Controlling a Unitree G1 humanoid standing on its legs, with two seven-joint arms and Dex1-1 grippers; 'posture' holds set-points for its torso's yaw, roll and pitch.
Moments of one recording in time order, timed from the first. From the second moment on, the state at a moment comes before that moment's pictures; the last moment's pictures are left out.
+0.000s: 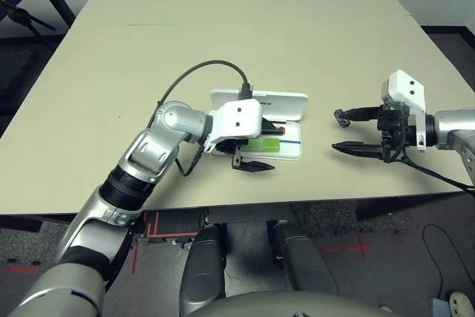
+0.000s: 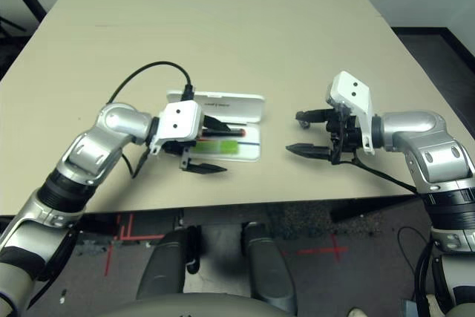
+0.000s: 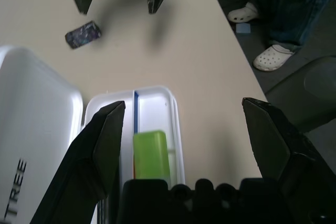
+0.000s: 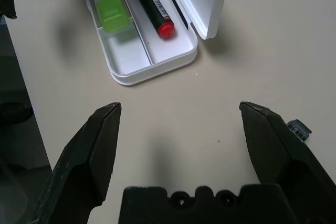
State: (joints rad) left arm -0.65 0.48 -0.42 -0.12 -0.12 0.37 -1.21; right arm -0.39 -0.88 0.02 0.01 0.37 0.46 1.22
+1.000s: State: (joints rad) left arm -0.66 0.51 -0.50 -0.03 -0.04 0.39 -1.21; right arm -0.41 -0.86 0.02 0.05 0.37 0.41 1.19
